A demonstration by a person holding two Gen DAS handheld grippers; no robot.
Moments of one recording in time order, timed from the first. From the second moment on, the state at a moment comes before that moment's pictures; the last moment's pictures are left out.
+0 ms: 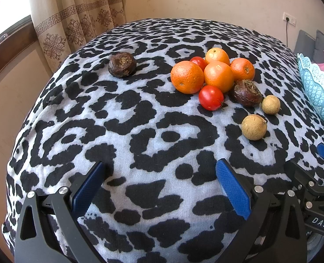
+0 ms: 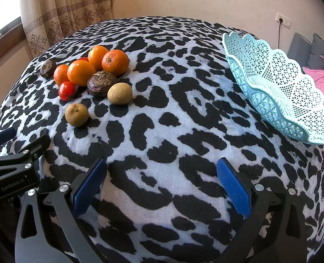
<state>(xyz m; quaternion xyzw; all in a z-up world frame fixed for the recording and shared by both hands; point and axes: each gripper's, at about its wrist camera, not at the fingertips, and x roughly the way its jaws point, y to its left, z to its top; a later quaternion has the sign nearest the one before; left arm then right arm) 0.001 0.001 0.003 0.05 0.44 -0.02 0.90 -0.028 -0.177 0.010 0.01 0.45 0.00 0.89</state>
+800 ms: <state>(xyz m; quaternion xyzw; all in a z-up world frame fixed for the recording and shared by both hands) -0.015 0.011 0.020 0.02 0.40 -0.04 0.92 -0.028 -0.177 0.010 0.01 0.45 0.00 0.89</state>
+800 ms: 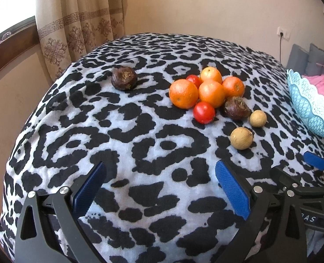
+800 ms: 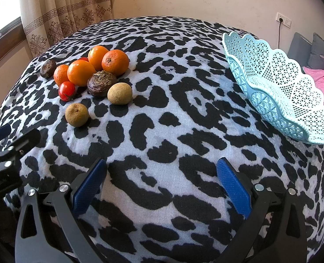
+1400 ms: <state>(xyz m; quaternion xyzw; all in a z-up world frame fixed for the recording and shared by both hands) 0.017 0.064 0.059 -0.03 0.39 -0.01 0.92 -0.052 -0.168 0.030 0.04 0.41 0.05 0.91</state>
